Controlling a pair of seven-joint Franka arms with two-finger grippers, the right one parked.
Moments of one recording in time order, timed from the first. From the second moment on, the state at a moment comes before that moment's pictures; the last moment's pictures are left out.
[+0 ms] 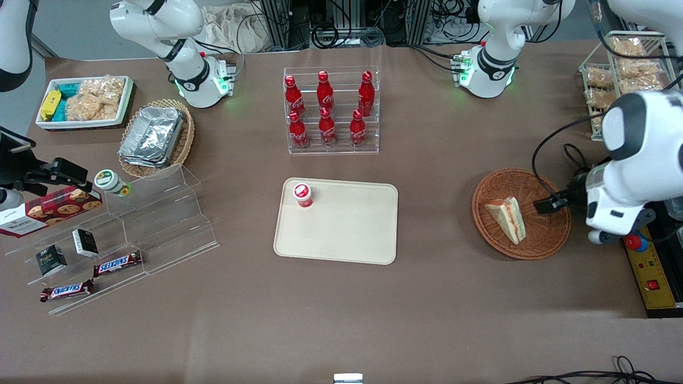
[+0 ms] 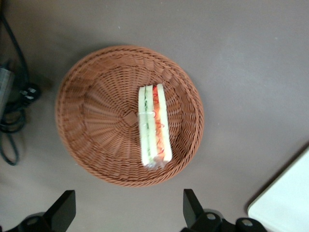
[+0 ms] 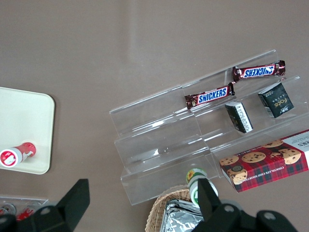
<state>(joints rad) -0.01 0.25 -0.03 -1.75 -0.01 1.84 -0.51</state>
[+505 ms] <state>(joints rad) -0.06 0.34 -0.03 -1.91 -0.01 2.07 -0.58</state>
